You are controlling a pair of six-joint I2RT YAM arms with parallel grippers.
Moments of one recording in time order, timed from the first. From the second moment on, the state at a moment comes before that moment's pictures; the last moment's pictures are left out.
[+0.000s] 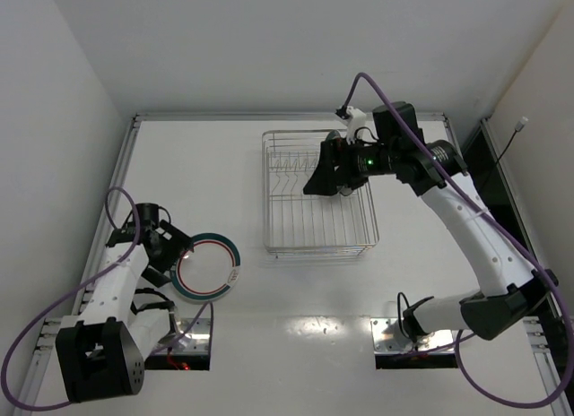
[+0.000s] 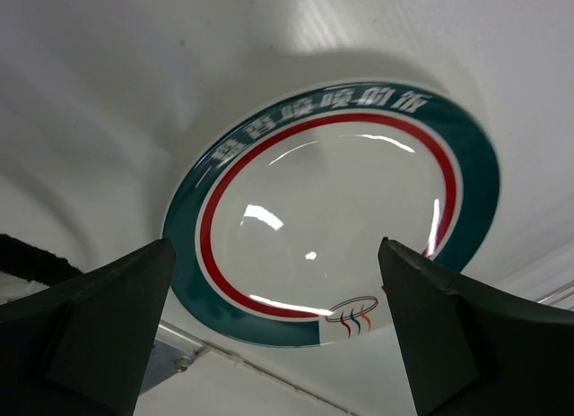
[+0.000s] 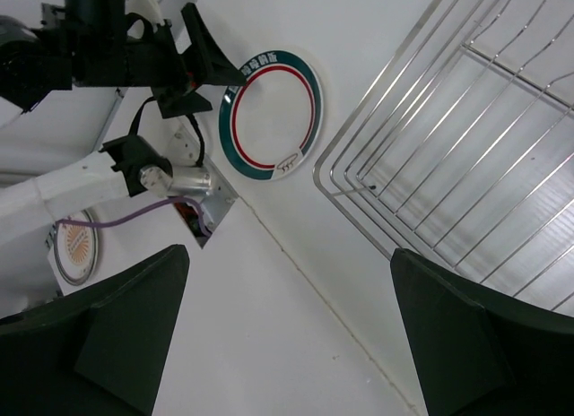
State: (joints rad) left arm 0.15 0.96 0.61 -0.86 -0.05 -0.86; right arm 0.47 1.37 1.57 -0.88 -0.57 0.26
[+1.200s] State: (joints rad) left arm 0.15 1.32 0.49 -0.47 0.38 -1.19; right arm 0.45 1.24 1.48 -0.90 -0.60 0.25
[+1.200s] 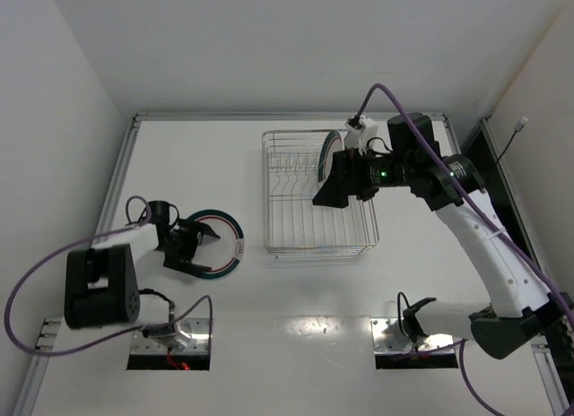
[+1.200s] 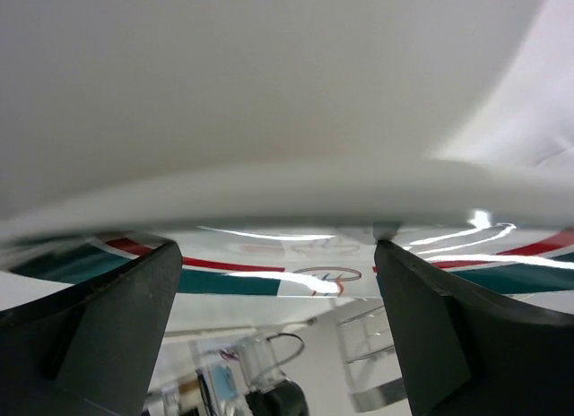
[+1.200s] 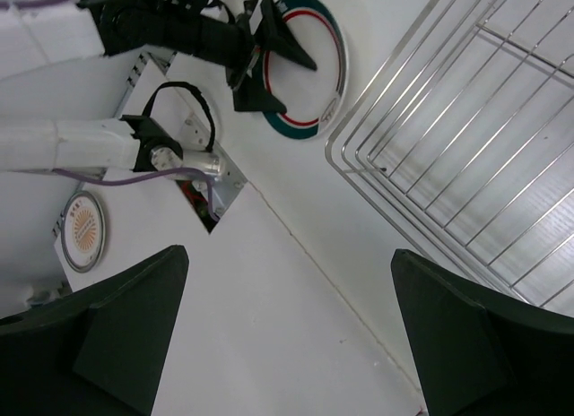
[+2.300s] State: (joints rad) left arm 0.14 1.46 0.80 -0.25 0.29 -1.07; right arm 0.45 1.33 1.63 -0.96 -0.61 0.24
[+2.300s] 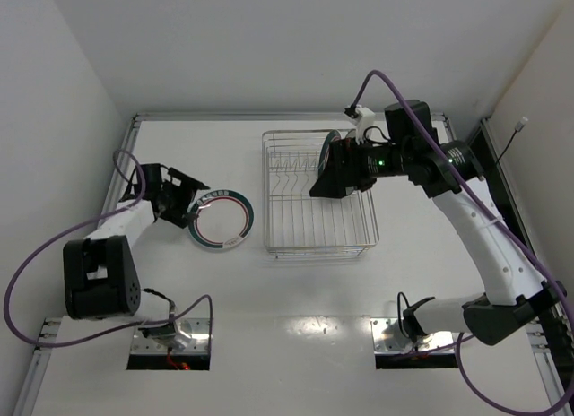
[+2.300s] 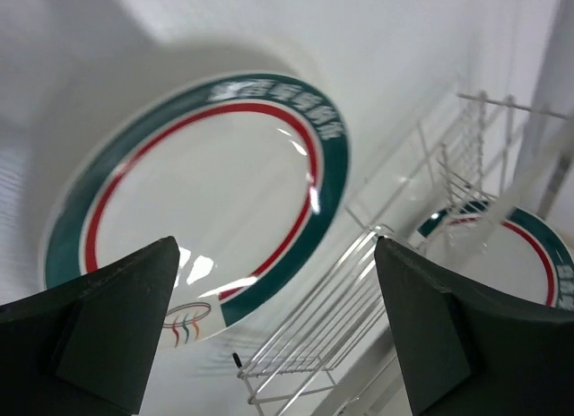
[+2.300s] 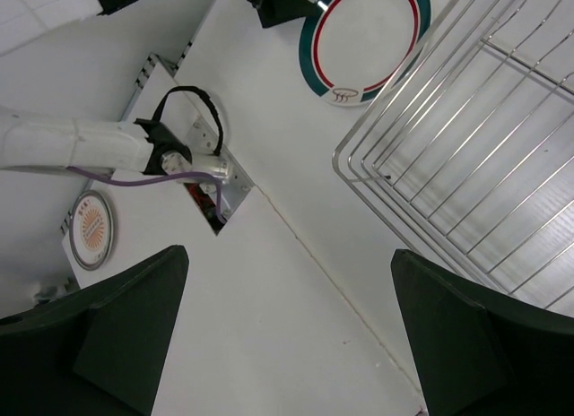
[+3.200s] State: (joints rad) left arm 0.14 1.38 0.50 -0.09 0.33 -0.98; right arm 0.43 1.37 1.64 -0.99 -0.62 0.21
